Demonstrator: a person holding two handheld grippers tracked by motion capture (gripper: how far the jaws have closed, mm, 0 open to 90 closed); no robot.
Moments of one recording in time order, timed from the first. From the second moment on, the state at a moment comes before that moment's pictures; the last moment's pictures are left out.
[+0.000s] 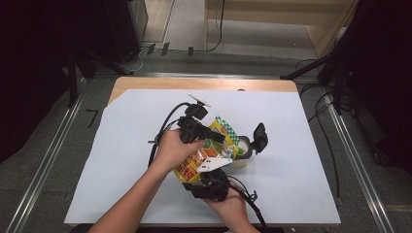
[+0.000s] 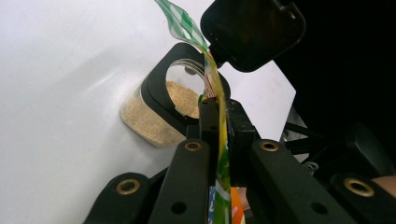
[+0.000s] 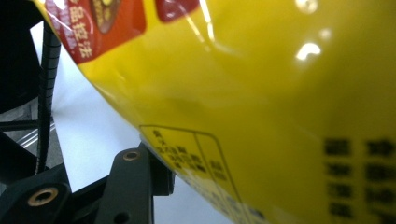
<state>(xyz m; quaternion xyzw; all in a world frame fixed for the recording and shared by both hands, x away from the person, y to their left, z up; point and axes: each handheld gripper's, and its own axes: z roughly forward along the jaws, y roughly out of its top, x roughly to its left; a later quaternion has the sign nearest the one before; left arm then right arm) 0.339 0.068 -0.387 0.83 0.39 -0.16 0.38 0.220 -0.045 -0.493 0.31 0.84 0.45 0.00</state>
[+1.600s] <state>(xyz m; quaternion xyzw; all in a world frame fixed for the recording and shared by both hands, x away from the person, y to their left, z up) 0.335 0.147 -0.339 0.77 0.39 -0.16 0.49 0.236 -0.073 -0.480 0.33 0.81 0.48 0.03</state>
